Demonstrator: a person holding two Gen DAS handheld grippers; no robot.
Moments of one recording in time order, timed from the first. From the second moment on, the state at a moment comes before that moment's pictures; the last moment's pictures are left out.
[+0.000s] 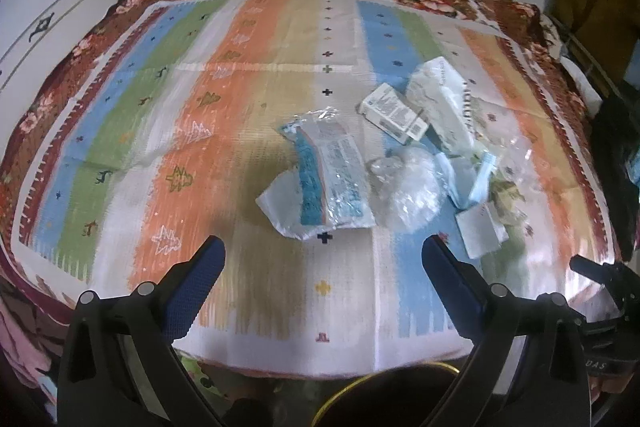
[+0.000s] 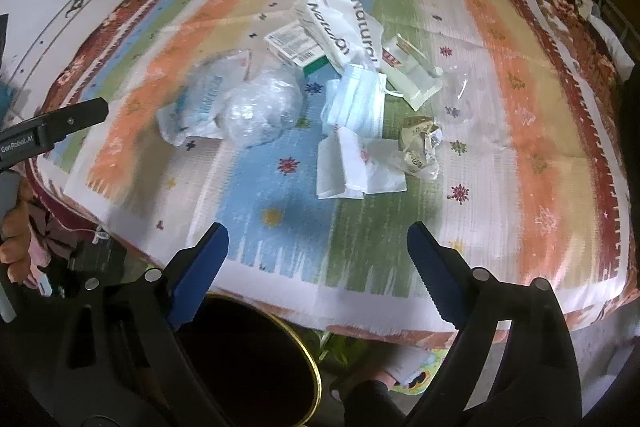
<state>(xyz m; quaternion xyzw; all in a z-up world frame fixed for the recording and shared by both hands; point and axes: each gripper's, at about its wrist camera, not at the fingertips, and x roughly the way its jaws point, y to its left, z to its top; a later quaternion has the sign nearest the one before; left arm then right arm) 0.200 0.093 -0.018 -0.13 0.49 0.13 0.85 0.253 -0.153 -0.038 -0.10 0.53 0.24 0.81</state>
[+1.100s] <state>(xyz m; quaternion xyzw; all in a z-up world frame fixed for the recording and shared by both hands) 0.310 0.142 -0.110 -0.17 0.56 0.13 0.80 0.333 -0.118 -0.117 -0.12 0.61 0.22 0.76</state>
